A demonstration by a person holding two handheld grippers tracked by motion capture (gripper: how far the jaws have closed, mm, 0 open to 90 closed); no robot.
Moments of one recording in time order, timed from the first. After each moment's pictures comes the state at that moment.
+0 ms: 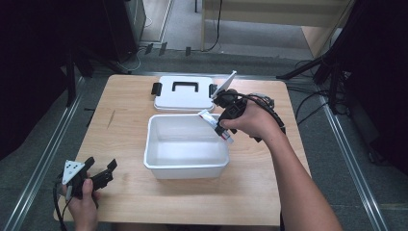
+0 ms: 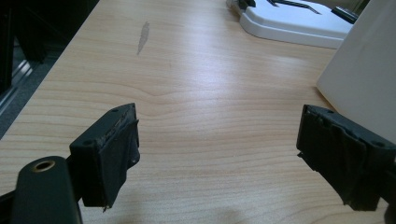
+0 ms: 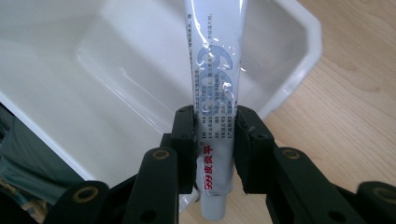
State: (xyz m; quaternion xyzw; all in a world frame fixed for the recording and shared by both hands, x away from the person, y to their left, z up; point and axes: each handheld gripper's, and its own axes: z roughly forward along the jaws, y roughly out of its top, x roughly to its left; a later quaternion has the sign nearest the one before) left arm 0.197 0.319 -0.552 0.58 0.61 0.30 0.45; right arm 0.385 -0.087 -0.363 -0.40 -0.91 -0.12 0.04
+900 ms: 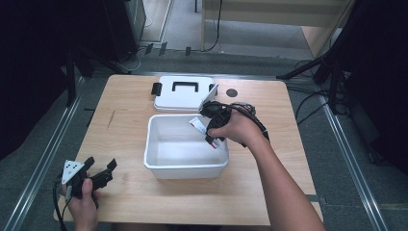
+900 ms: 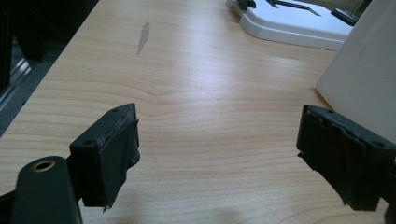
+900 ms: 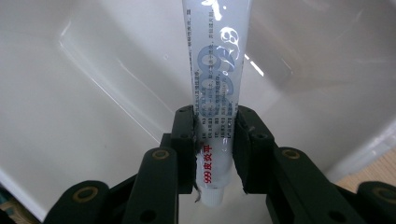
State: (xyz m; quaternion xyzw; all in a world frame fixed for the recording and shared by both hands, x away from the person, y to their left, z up) left arm 0.198 0.320 -0.552 0.58 0.61 0.30 0.46; right arm 0.388 -0.055 -0.406 -0.38 -0.92 -0.09 0.05
